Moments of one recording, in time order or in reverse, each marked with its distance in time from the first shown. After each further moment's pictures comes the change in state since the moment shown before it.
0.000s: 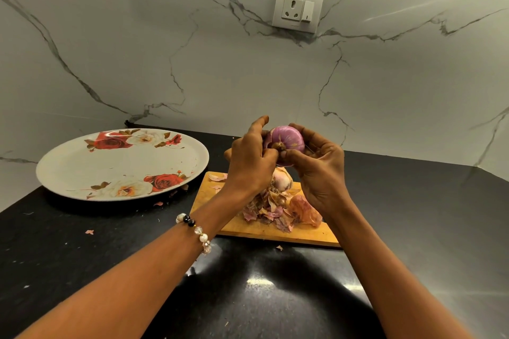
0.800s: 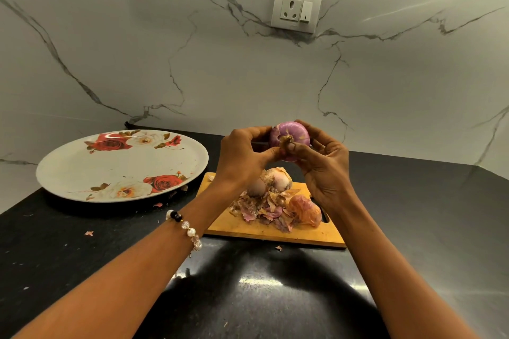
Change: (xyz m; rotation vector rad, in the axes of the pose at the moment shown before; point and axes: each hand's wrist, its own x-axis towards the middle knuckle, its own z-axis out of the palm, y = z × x) left_hand 0.006 -0.004 -0.011 -0.125 -0.069 -0.012; right_hand 0.008 0.000 -0.011 0.107 0.049 0.071
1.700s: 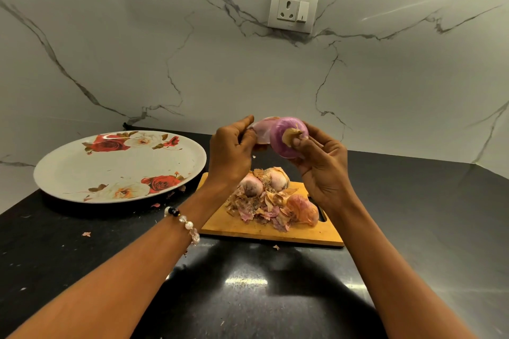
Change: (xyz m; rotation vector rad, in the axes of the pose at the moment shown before) left_hand 0.009 -0.013 -0.001 -0.052 0.171 -0.013; right_hand 0.001 -0.002 -0.003 0.061 -0.066 -0.018
